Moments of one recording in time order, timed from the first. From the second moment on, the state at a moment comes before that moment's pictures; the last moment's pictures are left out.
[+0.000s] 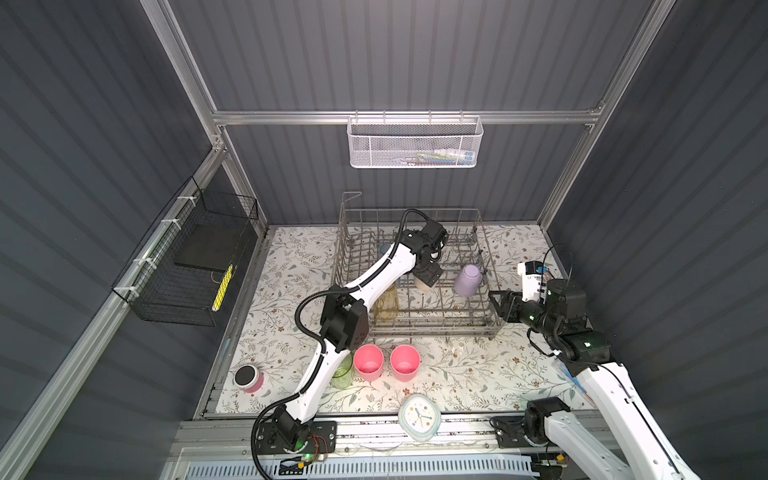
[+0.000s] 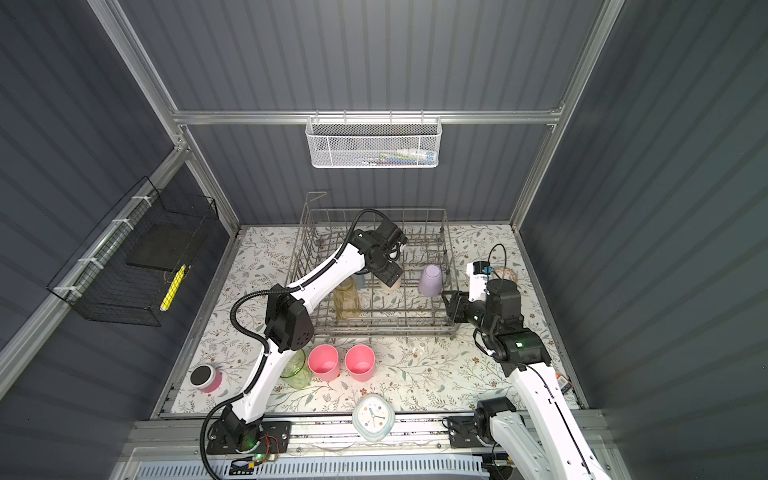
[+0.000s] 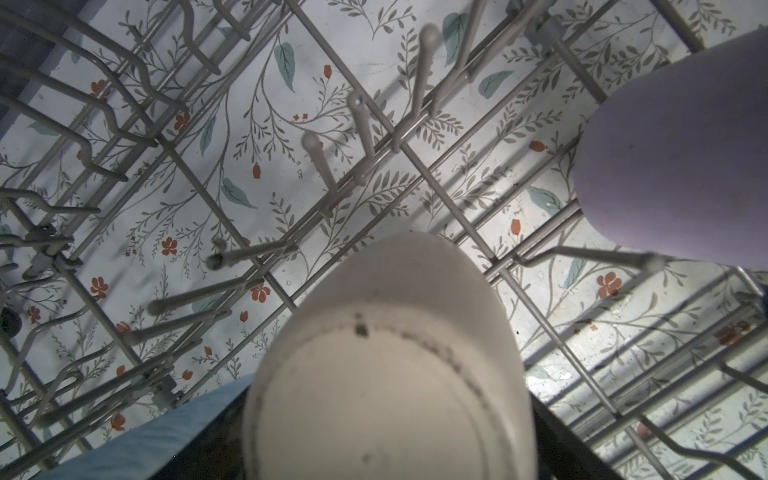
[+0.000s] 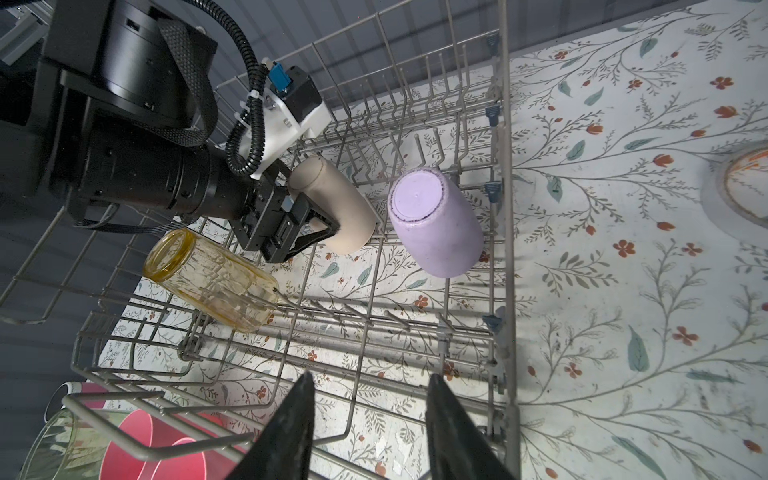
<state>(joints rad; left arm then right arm) -0.74 2.42 2.42 -1.13 -0.11 0.07 0.15 0.77 0.76 -0.51 -0.28 0.33</state>
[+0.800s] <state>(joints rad) -0.74 1.79 1.89 -0.69 -0.08 0.01 0.72 0.76 0.88 -0.57 -0.14 0.12</state>
